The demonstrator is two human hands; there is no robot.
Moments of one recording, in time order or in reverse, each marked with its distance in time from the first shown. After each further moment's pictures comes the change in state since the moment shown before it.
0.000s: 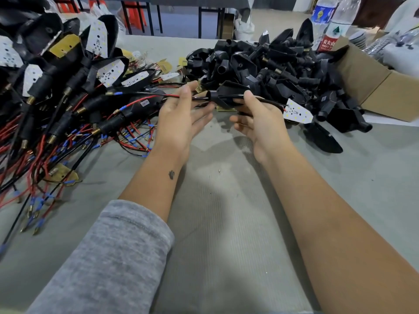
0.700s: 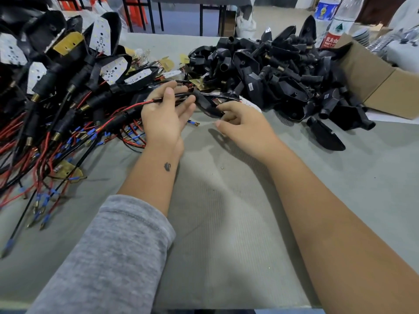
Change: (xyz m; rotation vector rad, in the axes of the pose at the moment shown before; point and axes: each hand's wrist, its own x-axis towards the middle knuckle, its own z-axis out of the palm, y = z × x) left_hand 0.007 0.008 -0.012 -0.088 0.258 0.104; right_hand 0.003 0.016 0.002 -0.789 -0.279 -0.274
